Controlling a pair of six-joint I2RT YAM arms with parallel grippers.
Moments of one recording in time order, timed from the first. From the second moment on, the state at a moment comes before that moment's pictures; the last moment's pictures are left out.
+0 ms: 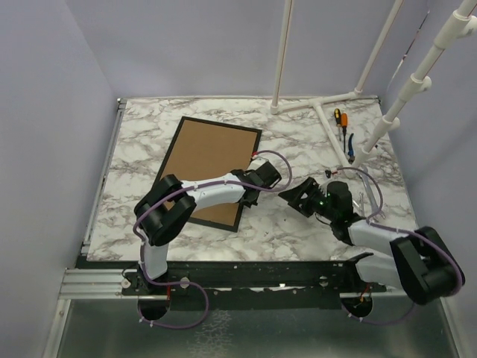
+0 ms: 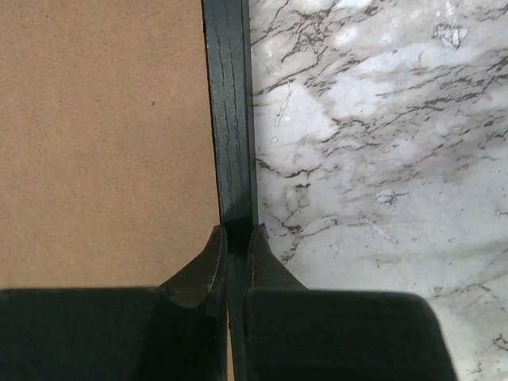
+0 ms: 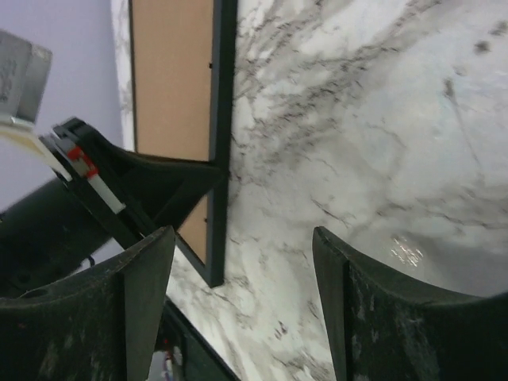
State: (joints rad) left arm -0.93 1.89 1.26 -0.54 -0.44 -0.52; right arm 0.36 1.14 0.19 0.52 -0.30 0.98
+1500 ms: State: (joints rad) left arm -0.89 1.74 1.23 -0.63 -0.33 -0.49; right arm 0.57 2.05 0.81 0.86 -0.41 1.42
